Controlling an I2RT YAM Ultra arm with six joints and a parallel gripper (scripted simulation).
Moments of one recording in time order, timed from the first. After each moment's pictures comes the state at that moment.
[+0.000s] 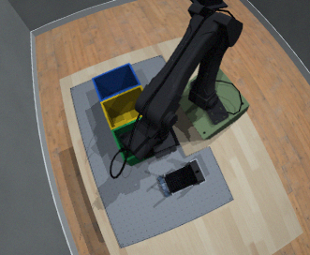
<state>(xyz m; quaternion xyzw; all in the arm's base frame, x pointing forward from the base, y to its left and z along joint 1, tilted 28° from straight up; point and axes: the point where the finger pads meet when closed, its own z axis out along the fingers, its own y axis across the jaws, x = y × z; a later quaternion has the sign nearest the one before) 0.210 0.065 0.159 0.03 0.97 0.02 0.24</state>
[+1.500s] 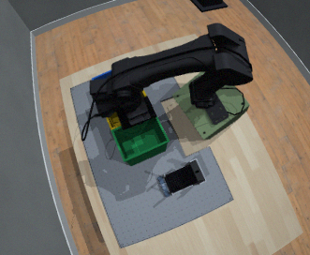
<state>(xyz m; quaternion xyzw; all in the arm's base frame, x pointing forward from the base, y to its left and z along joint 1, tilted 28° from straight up) 0.237 -0.060 0.163 0.01 0.97 0.03 0.23</state>
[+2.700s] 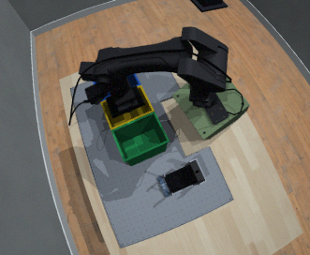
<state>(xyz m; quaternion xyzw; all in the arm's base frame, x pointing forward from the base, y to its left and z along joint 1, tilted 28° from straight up) 0.254 -0.119 0.168 0.00 0.97 0.03 0.23</state>
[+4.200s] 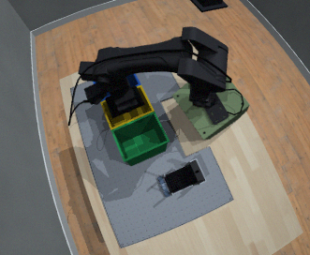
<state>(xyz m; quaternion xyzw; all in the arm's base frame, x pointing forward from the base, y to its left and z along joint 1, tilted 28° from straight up) 0.255 -0.119 0.170 0.00 0.97 0.03 0.23</state>
